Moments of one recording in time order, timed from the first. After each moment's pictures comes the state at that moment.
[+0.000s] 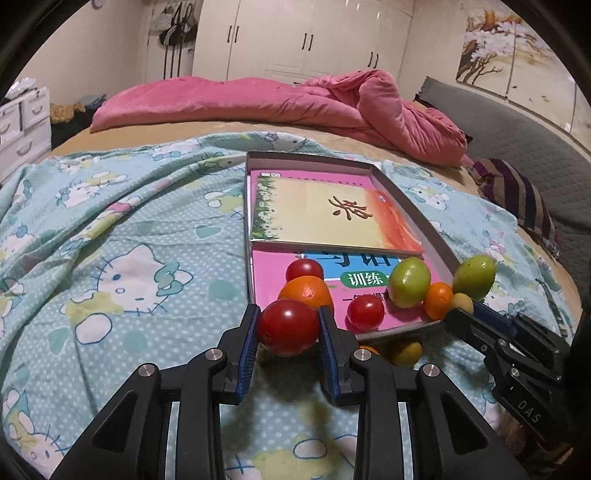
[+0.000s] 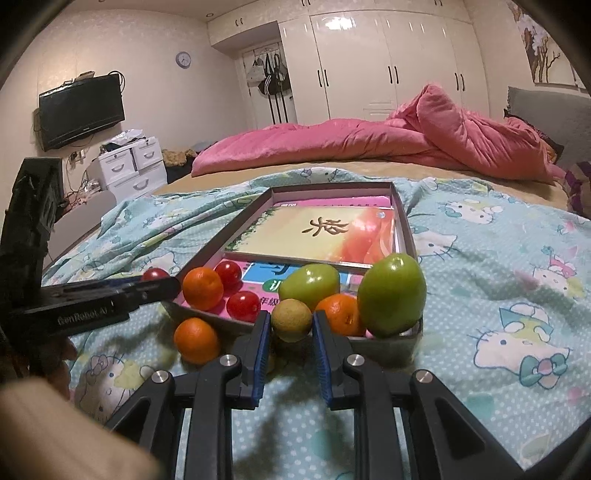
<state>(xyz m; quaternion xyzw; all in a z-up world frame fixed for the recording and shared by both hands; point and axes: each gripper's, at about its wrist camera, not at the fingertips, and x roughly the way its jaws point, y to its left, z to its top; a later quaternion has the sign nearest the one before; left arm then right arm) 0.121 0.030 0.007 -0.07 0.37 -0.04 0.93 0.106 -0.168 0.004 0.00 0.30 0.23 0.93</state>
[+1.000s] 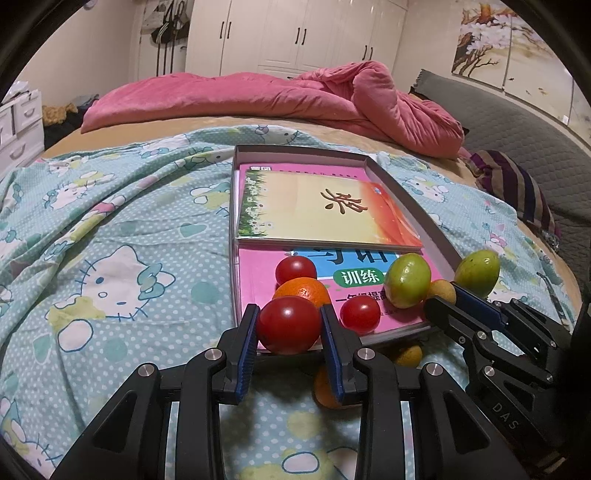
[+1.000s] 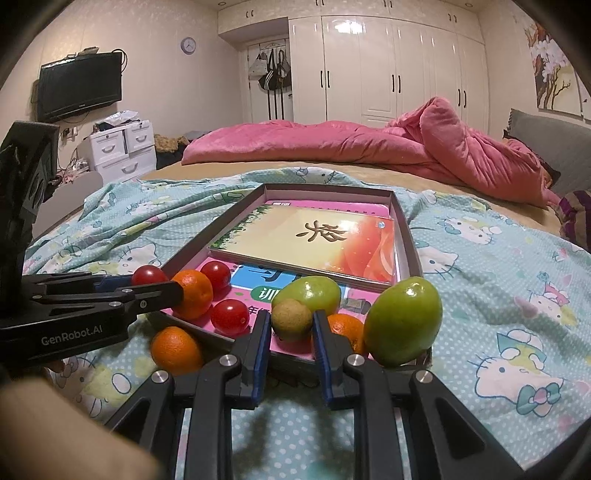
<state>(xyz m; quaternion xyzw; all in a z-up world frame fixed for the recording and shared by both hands) 0.131 0.022 -0.001 -0.07 0.38 -0.05 0.92 0.117 -0.146 -0.001 -0.05 0.29 0.21 0.93</state>
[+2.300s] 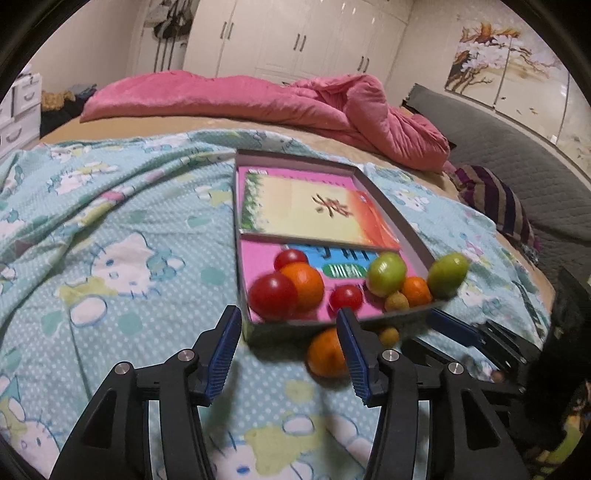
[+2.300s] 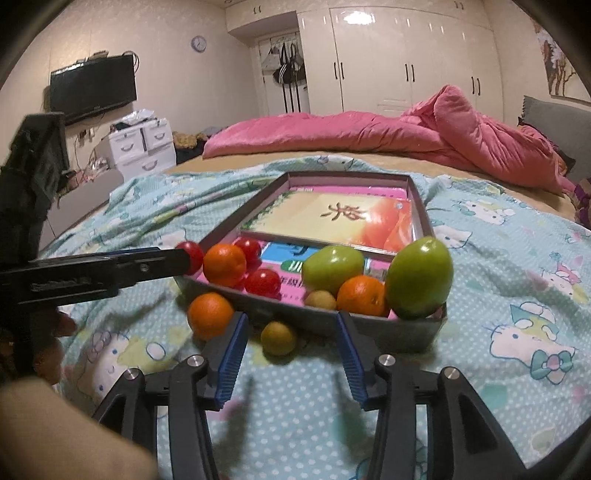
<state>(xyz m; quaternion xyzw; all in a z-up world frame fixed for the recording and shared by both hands) 0.099 0.039 0.009 -0.10 0.37 -0.09 0.92 0.095 -0.153 -0.008 -0.04 0.32 0.25 0.91</state>
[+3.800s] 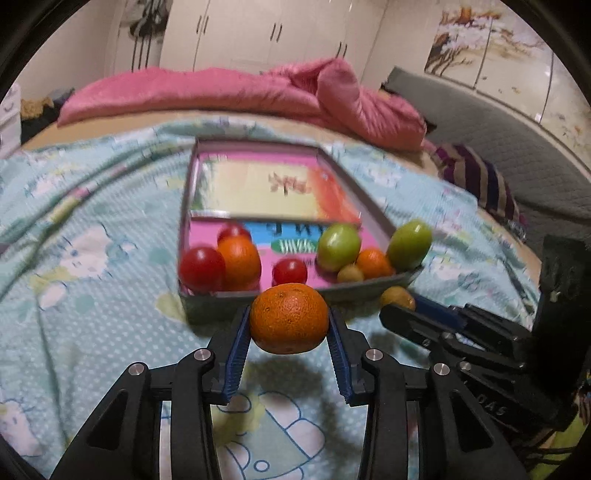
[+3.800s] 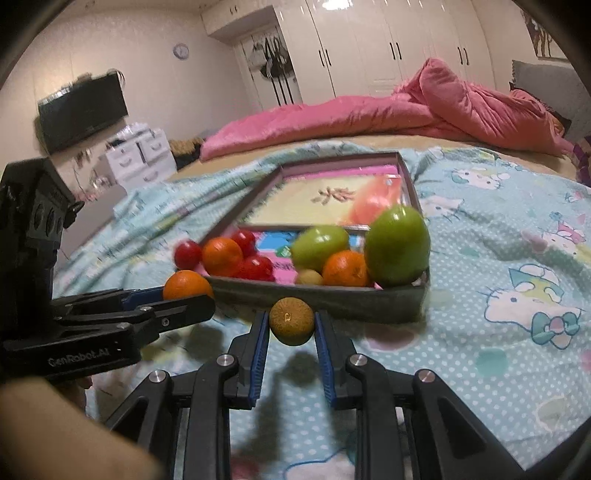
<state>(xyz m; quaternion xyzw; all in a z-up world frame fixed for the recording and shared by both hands) 0.090 -0.001 0.016 -0.08 0.38 -0.11 0.92 0.089 -0.181 -0.001 0.03 0.33 0.26 0.91</state>
